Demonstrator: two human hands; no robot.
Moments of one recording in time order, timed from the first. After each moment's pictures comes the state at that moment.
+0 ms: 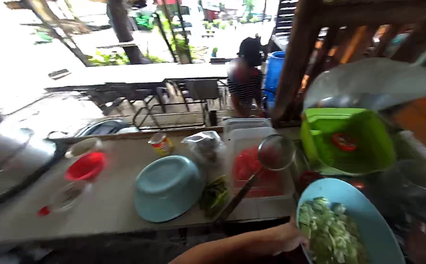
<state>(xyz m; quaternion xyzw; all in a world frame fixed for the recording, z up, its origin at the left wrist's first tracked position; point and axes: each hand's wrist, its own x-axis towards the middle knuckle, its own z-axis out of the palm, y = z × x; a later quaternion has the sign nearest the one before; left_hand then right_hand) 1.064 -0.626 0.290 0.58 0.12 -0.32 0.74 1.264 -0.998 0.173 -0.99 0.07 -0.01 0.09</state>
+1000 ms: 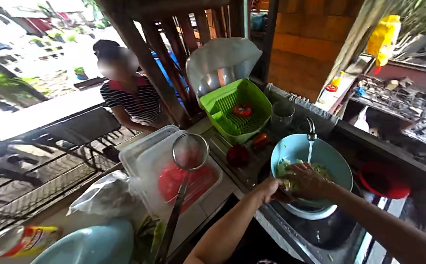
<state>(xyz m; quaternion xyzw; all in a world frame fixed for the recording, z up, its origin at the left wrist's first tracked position) 1.146 -0.773 0.243 0.59 0.11 -0.46 0.65 1.150 -0.969 0.250 -0.94 -0.26 0.21 0.09</state>
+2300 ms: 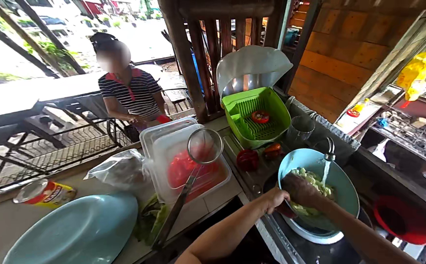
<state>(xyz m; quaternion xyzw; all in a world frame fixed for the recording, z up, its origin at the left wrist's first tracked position) 1.147 -0.760 0.247 0.59 0.09 -0.44 0.67 1.189 -0.934 0.231 -0.93 -0.26 0.18 0.19</state>
